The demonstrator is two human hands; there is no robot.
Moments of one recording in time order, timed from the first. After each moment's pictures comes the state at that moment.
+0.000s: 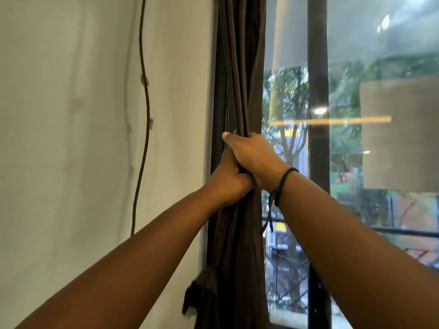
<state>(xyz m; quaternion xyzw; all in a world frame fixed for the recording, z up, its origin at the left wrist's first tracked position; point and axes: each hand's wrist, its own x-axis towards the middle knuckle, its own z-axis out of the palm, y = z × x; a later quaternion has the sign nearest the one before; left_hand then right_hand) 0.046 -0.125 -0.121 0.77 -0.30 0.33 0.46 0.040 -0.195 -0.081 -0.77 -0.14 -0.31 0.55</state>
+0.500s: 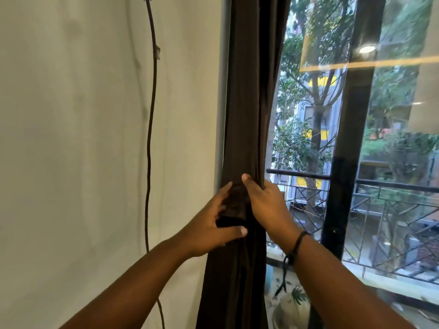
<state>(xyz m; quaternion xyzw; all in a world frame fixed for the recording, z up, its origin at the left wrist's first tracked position) 0.062 -0.071 -0.304 0.81 -0.26 0.12 0.51 0.063 -0.212 -0.255 -0.76 -0.13 -0.21 0.60</state>
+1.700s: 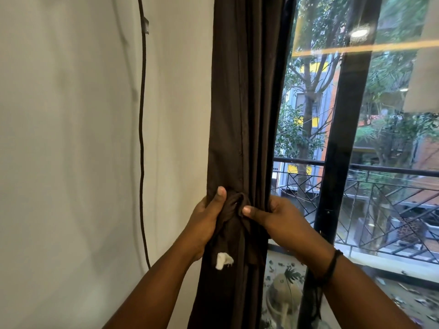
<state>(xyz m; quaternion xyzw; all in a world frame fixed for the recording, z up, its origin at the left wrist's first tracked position) 0.060 -0.093 -0.327 0.61 -0.15 0.06 0.77 0.032 -0.248 -0.295 -0.79 -0.17 -0.09 0.58</state>
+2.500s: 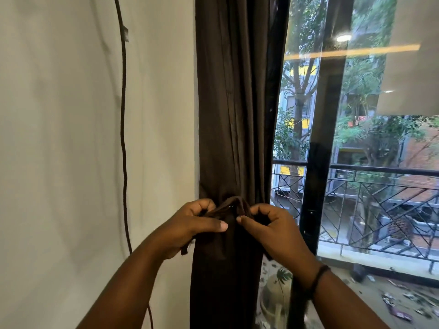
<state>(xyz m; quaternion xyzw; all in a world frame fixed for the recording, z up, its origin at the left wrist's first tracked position) 0.049 -0.073 -0.308 0.74 -0.25 -0.02 0.63 0.032 -0.271 -0.319 -0.78 -0.19 -0.20 0.56</state>
